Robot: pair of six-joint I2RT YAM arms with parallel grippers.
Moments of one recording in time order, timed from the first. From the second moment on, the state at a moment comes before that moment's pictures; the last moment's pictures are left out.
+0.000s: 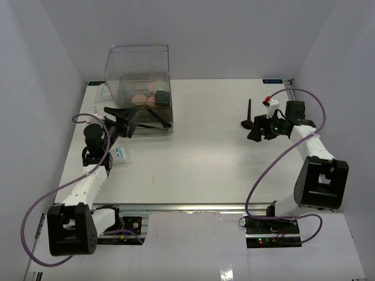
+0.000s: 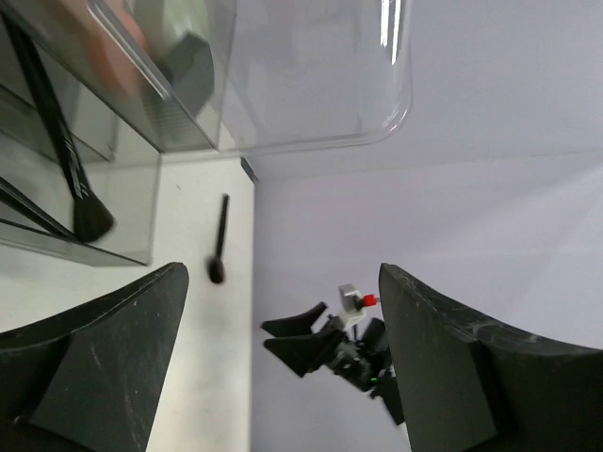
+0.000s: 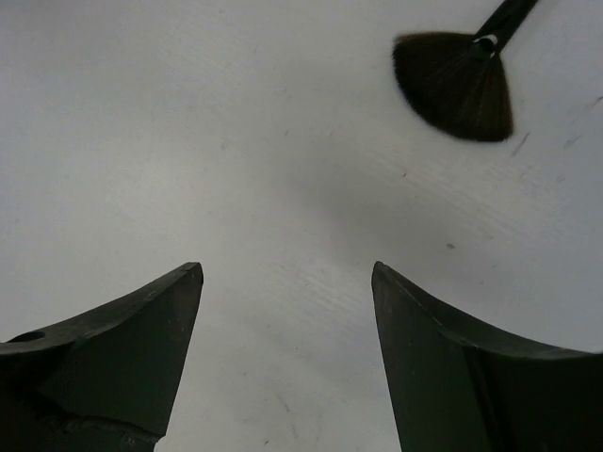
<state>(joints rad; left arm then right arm) 0.02 1.10 0.57 0.50 0.40 -1.39 -0.13 1.46 1.01 -0.50 -0.68 -0.34</state>
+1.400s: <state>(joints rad) 0.20 0.64 0.56 -0.02 0.54 -0.49 0.07 2.32 1.91 -0.64 -0.06 -0.19</state>
